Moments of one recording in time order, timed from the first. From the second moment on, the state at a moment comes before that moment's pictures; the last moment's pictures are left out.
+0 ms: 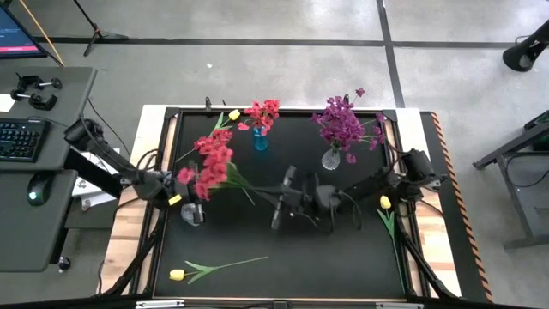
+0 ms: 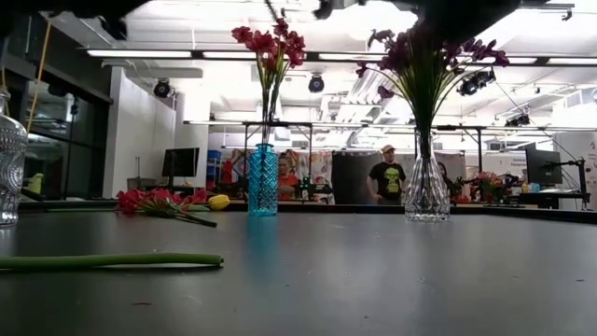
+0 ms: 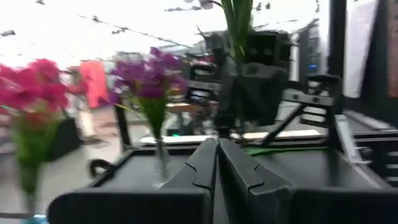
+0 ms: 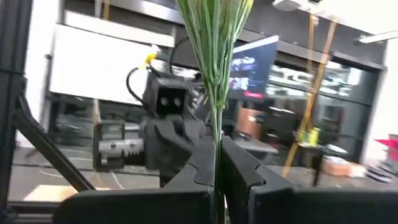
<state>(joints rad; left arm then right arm) -0.59 0.87 0.25 0.82 -0.76 0.24 0.28 1.91 1.06 1.19 0.44 -0.34</state>
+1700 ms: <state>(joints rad) -0.34 1.09 0.38 1.14 -0.53 0.22 0.14 1.96 1.13 1.14 0.23 -0.16</state>
